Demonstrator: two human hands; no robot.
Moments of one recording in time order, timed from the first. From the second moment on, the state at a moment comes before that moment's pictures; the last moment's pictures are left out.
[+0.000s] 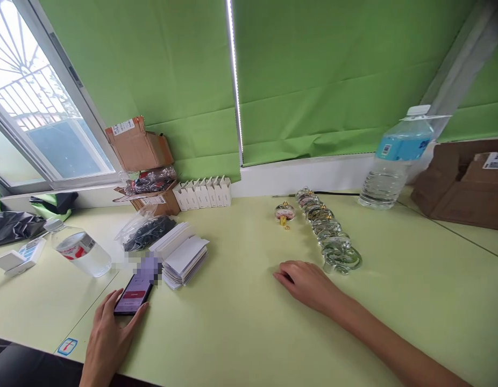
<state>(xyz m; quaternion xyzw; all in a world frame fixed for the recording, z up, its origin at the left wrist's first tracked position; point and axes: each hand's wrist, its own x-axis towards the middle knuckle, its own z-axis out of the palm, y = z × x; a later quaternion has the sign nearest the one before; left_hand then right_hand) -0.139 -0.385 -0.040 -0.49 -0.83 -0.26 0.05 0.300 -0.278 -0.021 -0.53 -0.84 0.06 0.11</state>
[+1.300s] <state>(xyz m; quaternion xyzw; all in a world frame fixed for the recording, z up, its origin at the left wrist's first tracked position) -0.134 -0.390 -0.039 -0.49 -0.83 -0.27 0.05 0.299 -0.278 -0.021 -0.53 -0.84 0.07 0.10</state>
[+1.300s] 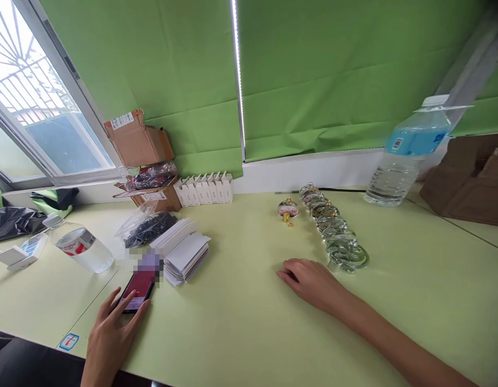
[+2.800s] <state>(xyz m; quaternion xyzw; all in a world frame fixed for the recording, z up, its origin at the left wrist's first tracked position) -0.133 -0.388 -0.040 -0.47 -0.84 -0.28 0.05 0.301 -0.277 -0.026 -0.53 -0.84 0.06 0.11</state>
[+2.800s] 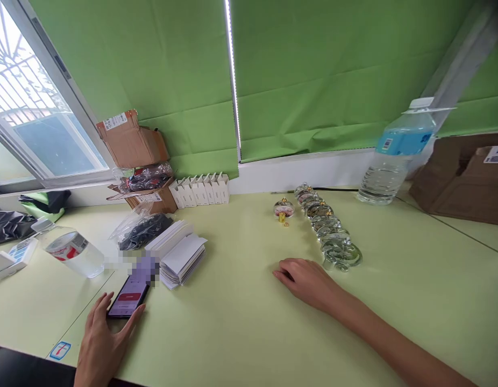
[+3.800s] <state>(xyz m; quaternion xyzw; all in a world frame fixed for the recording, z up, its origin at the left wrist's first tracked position) -0.029 -0.344 -0.016 -0.71 -0.66 -0.24 0.00 0.303 -0.273 -0.030 -0.52 -0.84 0.06 0.10</state>
